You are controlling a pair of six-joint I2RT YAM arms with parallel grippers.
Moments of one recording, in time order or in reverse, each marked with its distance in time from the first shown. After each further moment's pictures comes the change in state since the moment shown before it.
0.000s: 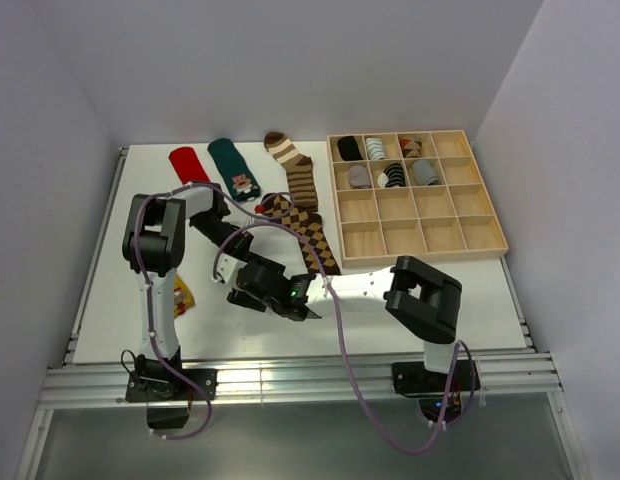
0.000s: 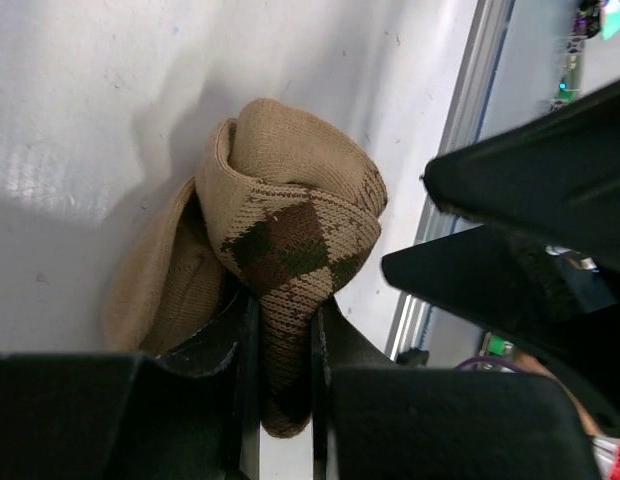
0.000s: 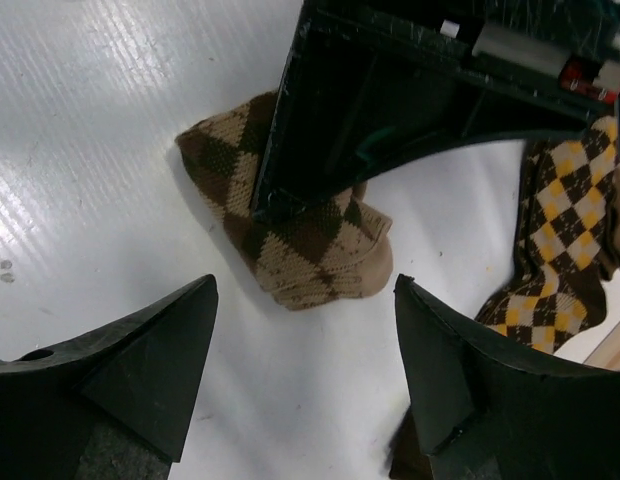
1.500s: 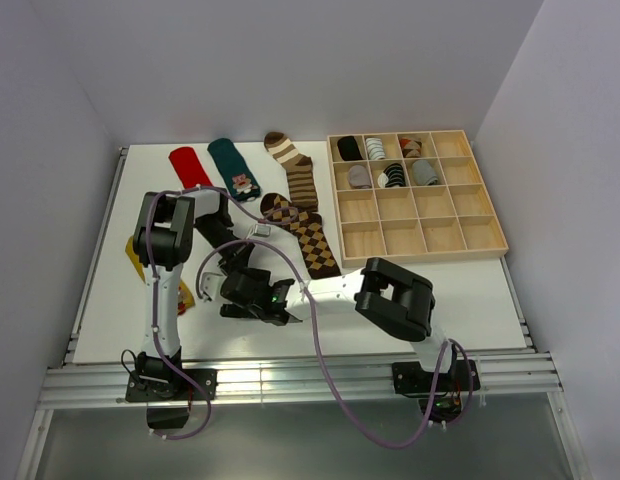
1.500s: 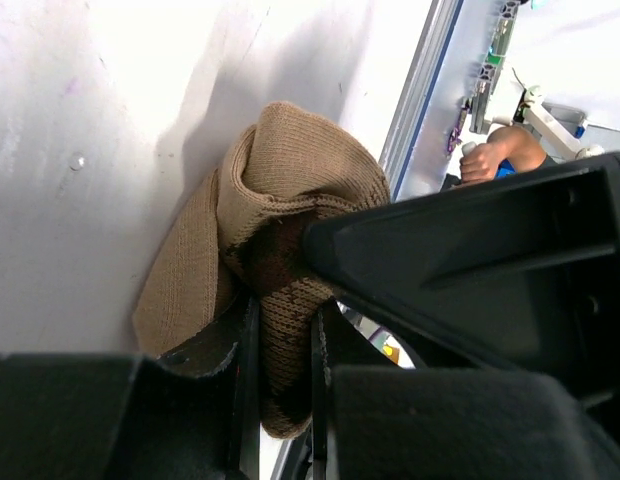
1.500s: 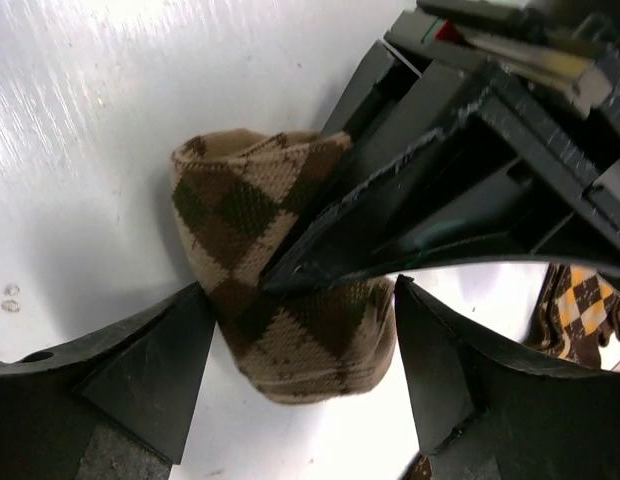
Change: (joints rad) left arm -0.013 0.121 0.056 -0.185 -0.048 -0.015; right arm 0.042 0.176 0.132 -0.055 -0.010 -0.161
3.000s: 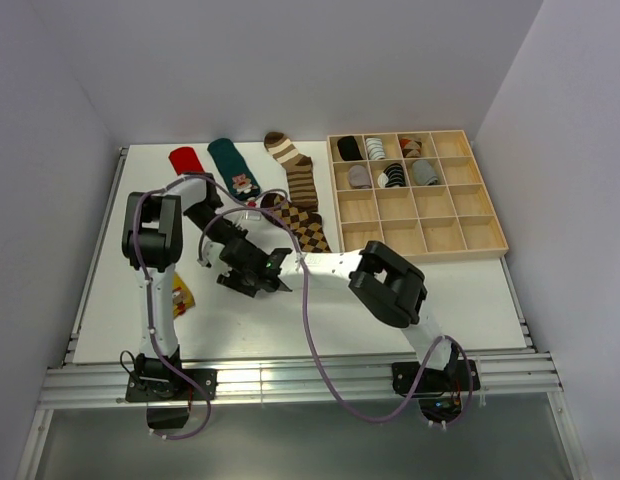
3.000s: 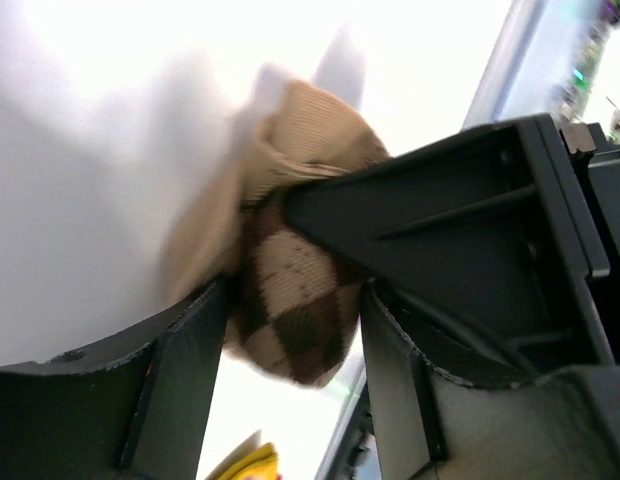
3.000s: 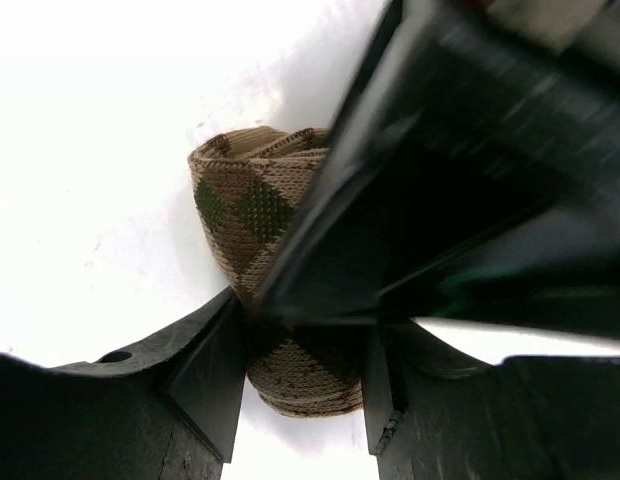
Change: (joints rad) left arm 0.063 -0.060 0.071 0.045 -0.073 -0.011; right arm -0.142 0.095 0.222 -0.206 -0.275 0.172
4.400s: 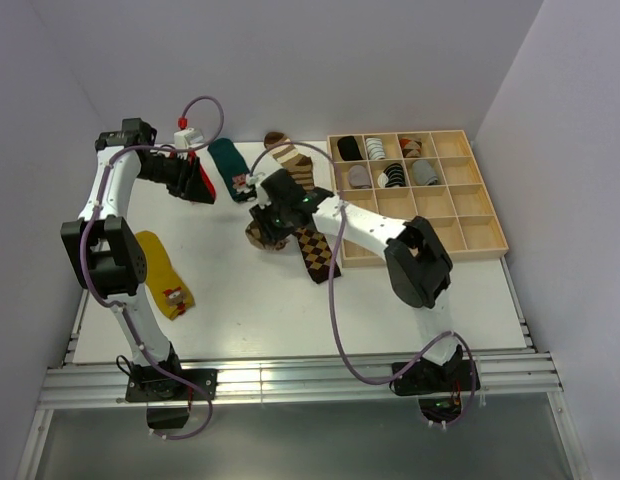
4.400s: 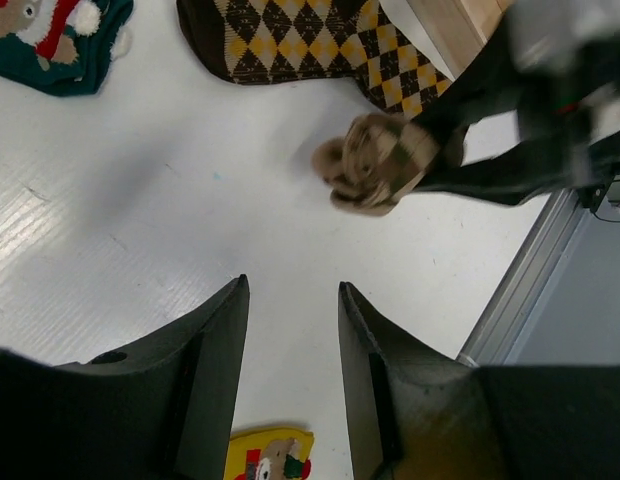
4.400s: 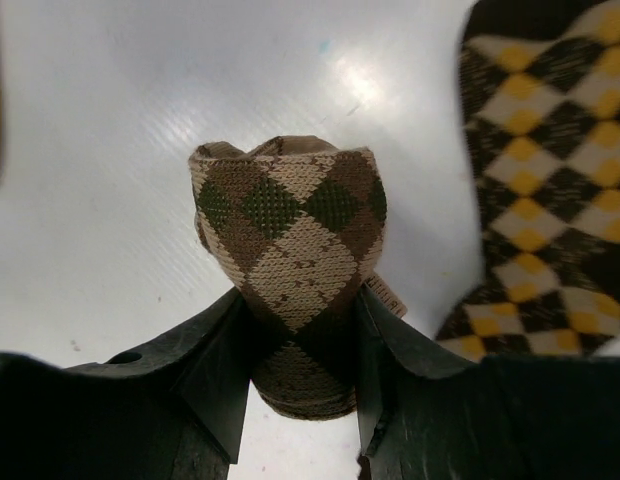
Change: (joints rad) left arm 0.241 -0.332 0.234 0.272 0.117 -0.375; right arm -0.305 -0.068 0.174 -0.251 -0.225 0.343
